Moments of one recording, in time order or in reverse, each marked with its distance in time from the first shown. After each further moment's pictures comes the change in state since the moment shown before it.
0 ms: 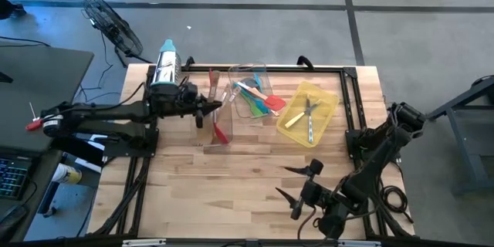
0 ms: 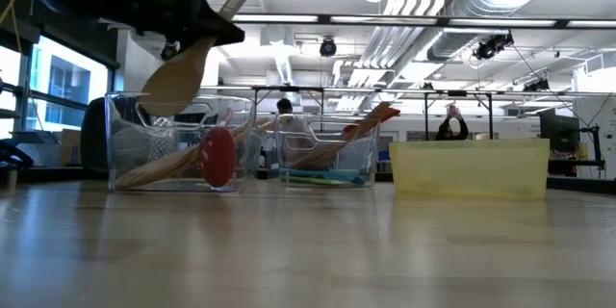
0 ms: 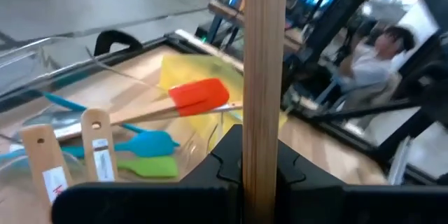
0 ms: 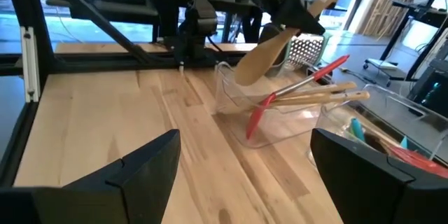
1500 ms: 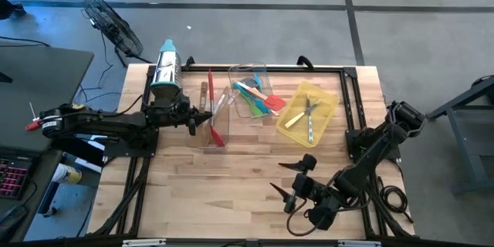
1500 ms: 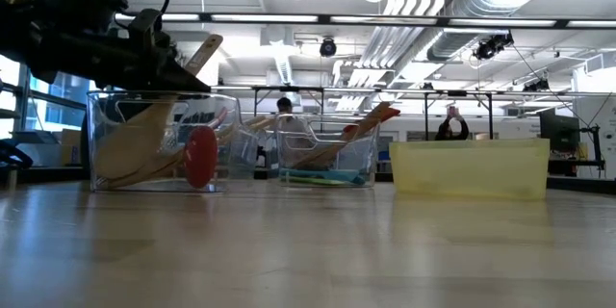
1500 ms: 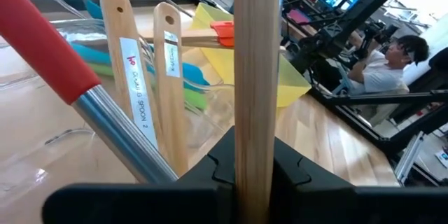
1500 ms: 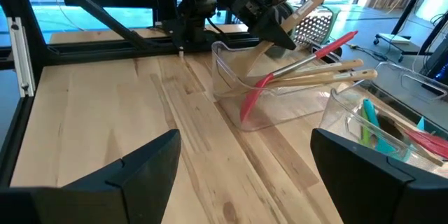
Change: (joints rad) left arm 0.013 -0.001 -0.351 0.277 -0.021 -0.161; right arm -0.078 0.000 0.000 -0.012 -0.113 0.042
